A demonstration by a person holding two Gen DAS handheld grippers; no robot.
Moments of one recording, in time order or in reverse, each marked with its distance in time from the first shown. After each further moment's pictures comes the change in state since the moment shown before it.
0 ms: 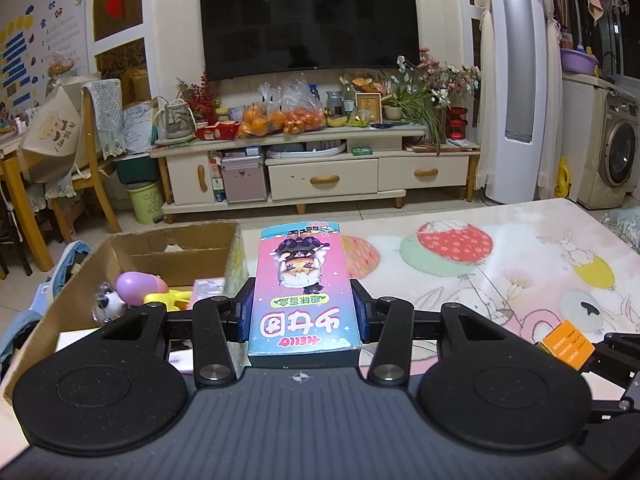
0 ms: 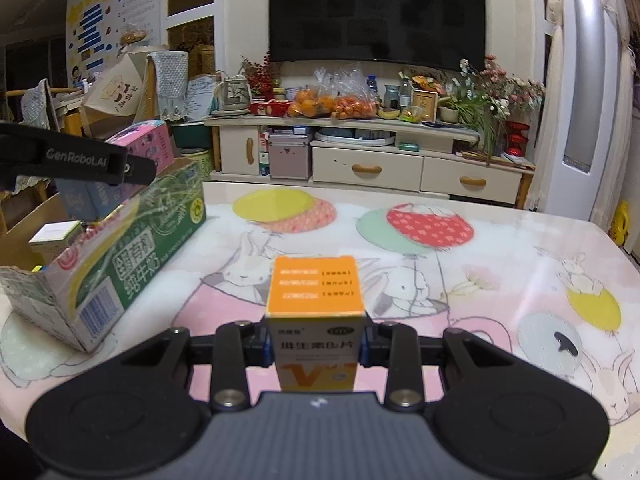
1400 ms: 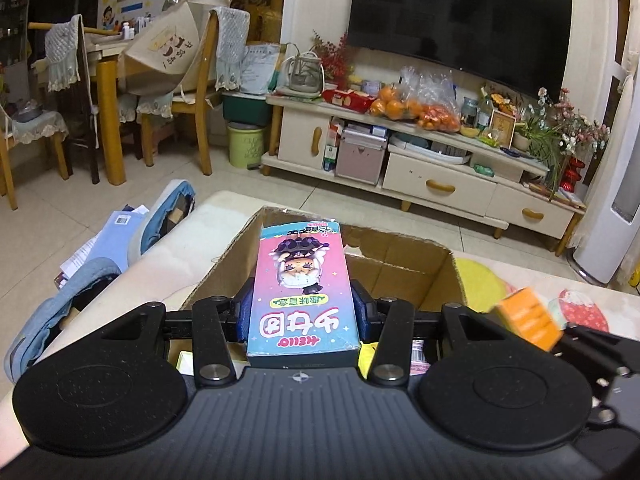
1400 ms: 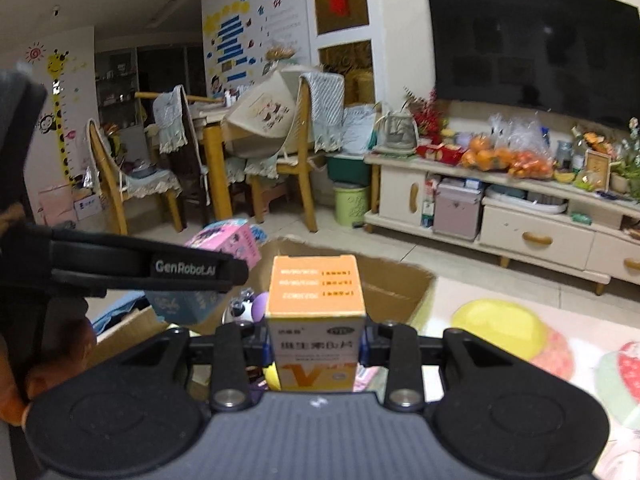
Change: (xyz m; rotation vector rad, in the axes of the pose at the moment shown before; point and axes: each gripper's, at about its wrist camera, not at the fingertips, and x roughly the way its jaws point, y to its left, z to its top) left arm 0.022 0.074 0.008 -0.336 0.107 0.229; right arm 0.120 0.151 0.110 -0.151 -0.076 0.431
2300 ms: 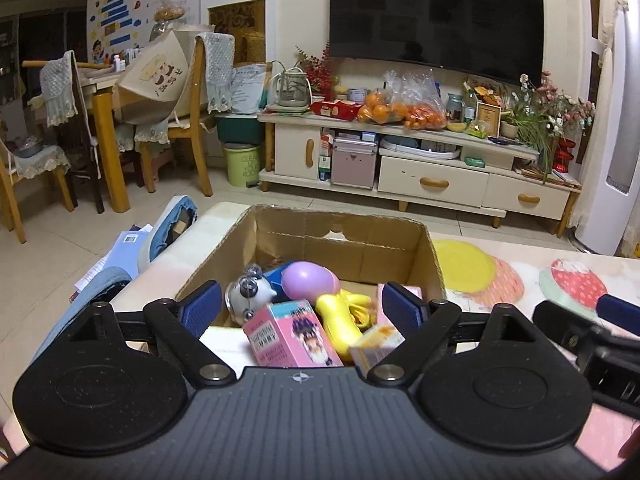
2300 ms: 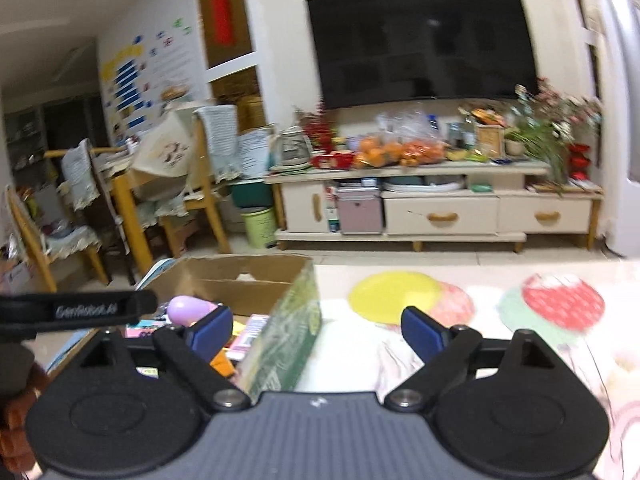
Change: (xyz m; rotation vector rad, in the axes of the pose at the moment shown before) left arm -0.061 -0.004 -0.016 0.093 -0.054 0.019; right arm -0.086 -0.028 -0.031 0.237 -0.106 -0.294
